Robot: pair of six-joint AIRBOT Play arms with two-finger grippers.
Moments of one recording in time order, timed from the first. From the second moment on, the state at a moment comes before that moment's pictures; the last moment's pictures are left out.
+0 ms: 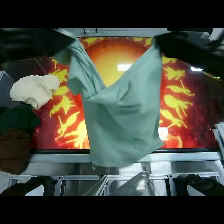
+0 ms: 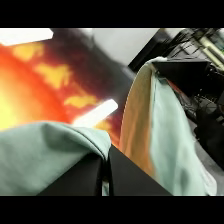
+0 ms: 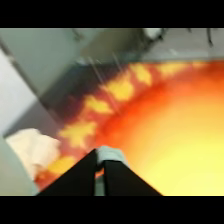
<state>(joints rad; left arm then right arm) -0.05 -1.27 1.44 0.39 -1.14 -1.00 0.16 -1.13 1.18 -0.49 0.54 0.94</state>
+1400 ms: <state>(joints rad) -0.02 -1.66 0.81 0.68 -1.46 -1.06 -0.36 -1.44 0.56 -0.74 1.33 1.02</state>
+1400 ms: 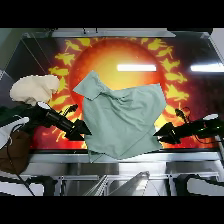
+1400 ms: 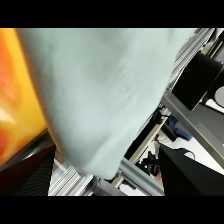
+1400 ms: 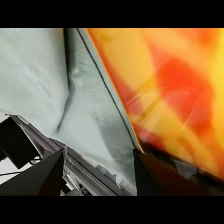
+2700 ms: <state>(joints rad) -0.10 -1.68 0.80 0.62 -1.47 -0.95 -0.32 -1.46 0.54 -0.72 1.28 0.95</state>
